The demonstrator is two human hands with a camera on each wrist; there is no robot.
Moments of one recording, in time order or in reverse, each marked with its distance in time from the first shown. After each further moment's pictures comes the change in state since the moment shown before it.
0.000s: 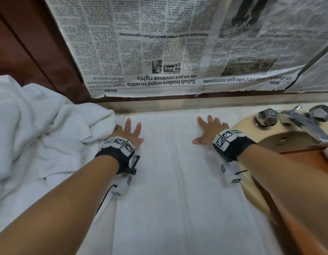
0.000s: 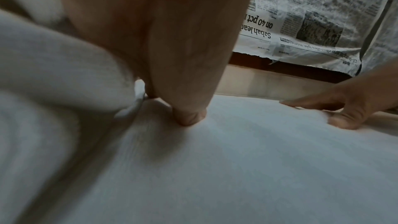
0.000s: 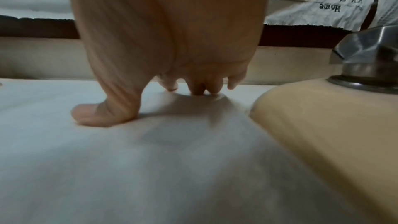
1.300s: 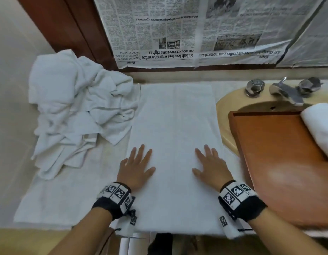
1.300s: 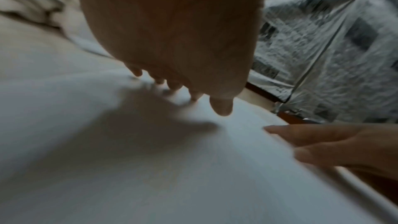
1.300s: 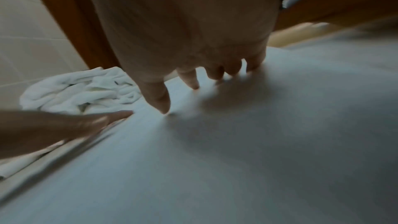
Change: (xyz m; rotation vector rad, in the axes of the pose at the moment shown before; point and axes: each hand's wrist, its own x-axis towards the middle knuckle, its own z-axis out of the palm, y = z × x) left_hand -0.253 0.065 0.181 -0.209 0.135 0.023; right_hand -0.245 0.035 0.163 0.206 -0.038 -0.289
